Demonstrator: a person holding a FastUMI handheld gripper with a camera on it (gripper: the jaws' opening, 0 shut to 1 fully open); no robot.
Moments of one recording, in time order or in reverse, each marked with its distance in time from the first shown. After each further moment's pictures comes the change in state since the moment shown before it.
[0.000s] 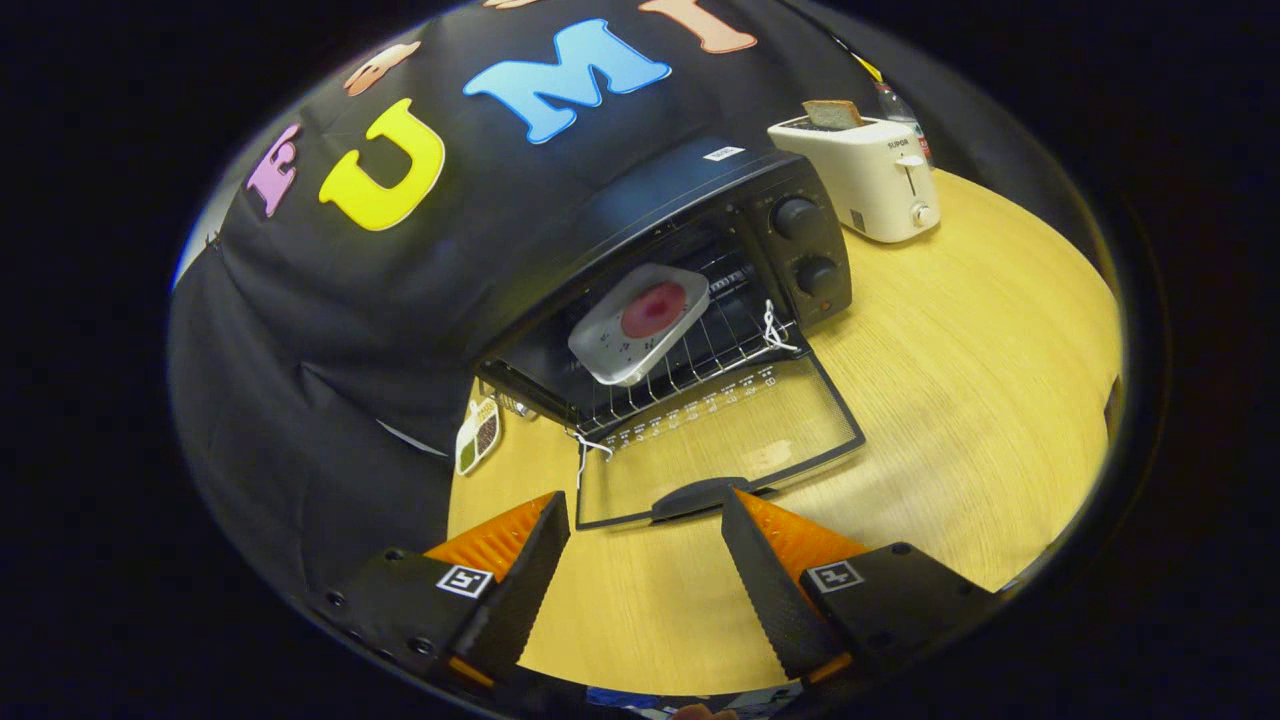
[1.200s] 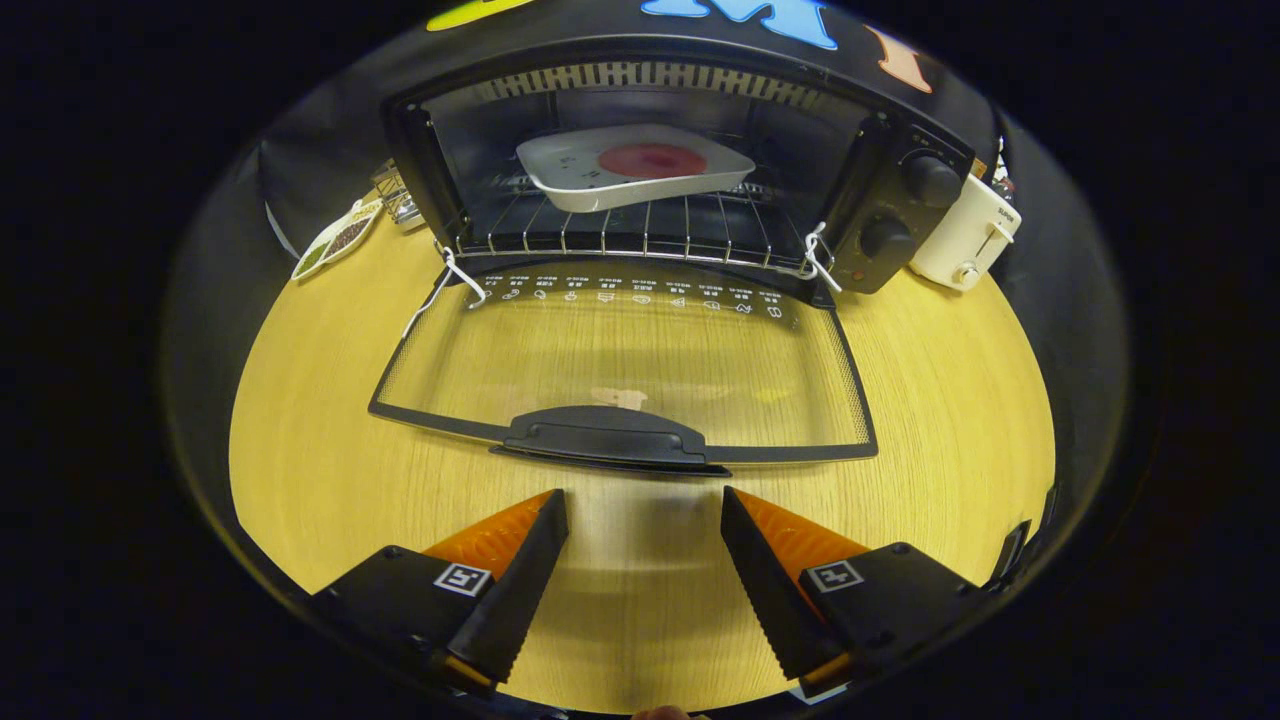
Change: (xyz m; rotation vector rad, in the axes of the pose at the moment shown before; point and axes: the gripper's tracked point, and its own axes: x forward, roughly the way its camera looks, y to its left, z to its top) arm 0.065 -0.070 -0.061 -0.461 0.286 -0.405
